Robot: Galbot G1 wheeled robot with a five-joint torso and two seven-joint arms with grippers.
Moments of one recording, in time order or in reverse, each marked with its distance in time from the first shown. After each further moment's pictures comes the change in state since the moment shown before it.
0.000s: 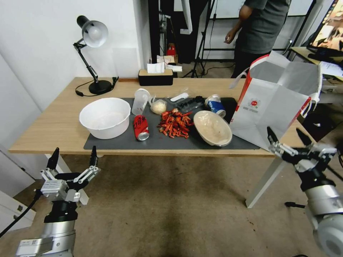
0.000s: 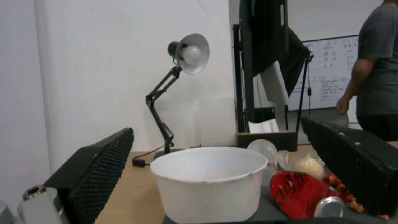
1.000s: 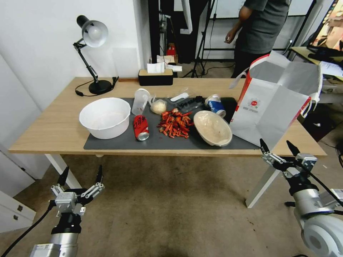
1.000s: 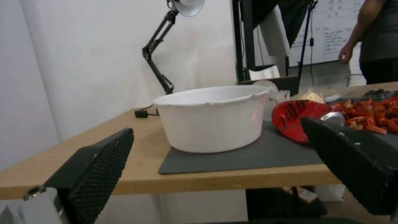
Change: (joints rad) left arm 0.054 0.013 0.005 0.094 0.036 0.019 0.006; right arm 0.096 0.005 -0.096 -0.102 -0.044 -0.003 -0.006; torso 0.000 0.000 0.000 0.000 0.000
